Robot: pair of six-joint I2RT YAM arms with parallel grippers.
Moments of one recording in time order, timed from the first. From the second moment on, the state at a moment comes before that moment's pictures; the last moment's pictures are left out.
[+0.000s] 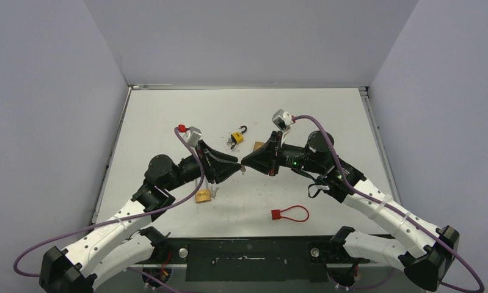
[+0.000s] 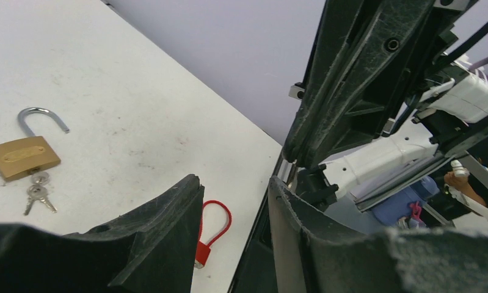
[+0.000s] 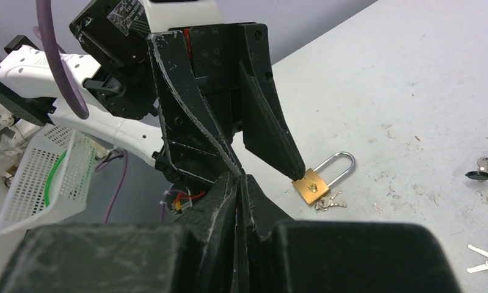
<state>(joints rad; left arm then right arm) -0.67 0.83 0.57 0.39 0.43 -0.66 0.77 1.02 0.95 0.02 -0.54 0.43</state>
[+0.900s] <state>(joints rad) -0.66 0.85 0.52 0.66 0.61 -0.79 0.77 1.00 0.95 0.02 -0.59 0.43</state>
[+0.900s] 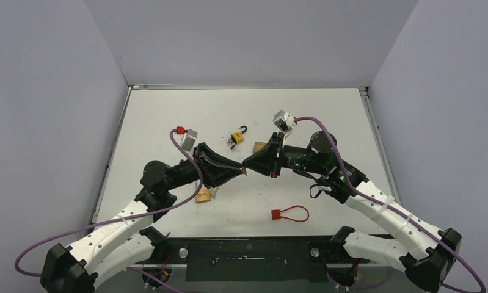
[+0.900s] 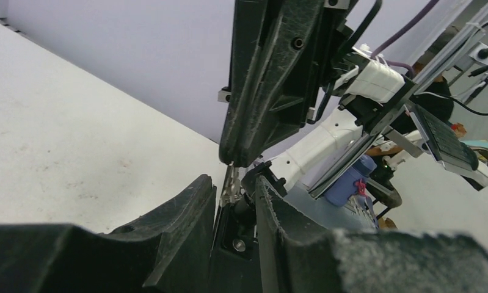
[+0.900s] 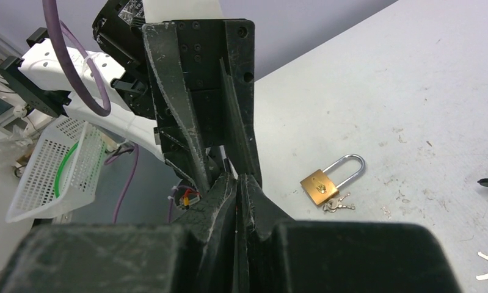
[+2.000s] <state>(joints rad) -0.63 0.83 0.51 0.69 0.55 -0.86 0.77 0.96 0.94 0.03 -0.56 0.42</state>
